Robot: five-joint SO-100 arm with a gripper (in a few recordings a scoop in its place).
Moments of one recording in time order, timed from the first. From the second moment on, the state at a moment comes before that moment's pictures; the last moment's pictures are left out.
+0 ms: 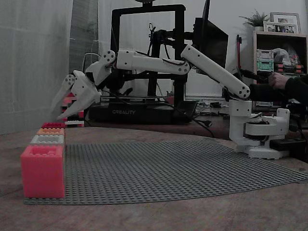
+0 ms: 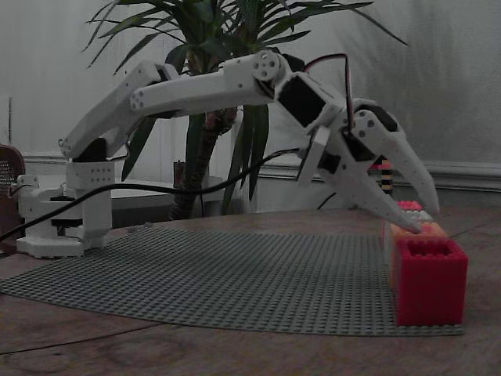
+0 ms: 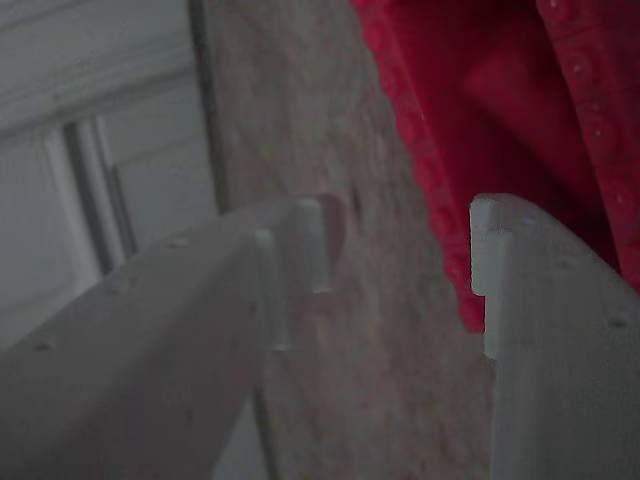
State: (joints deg) arm 14.8 31.4 20.8 56.9 -3.2
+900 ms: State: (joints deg) arm 4.4 118.2 118.7 63.0 -10.9
